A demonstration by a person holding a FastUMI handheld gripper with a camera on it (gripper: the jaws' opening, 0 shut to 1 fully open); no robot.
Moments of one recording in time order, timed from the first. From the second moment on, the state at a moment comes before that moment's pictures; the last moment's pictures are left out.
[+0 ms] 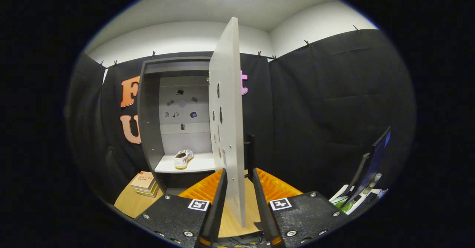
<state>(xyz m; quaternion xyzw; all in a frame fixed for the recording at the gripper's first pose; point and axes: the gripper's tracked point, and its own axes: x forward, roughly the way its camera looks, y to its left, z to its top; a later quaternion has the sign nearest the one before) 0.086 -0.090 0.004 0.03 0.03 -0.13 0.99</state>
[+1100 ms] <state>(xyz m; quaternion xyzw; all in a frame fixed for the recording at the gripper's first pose) 0.165 -0.148 -0.015 0.06 0.04 -0.10 0.99</state>
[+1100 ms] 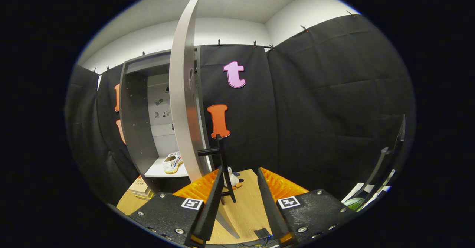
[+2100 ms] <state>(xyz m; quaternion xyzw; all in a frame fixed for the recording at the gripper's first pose) 0.175 -0.005 -0.009 0.04 0.03 0.05 1.00</state>
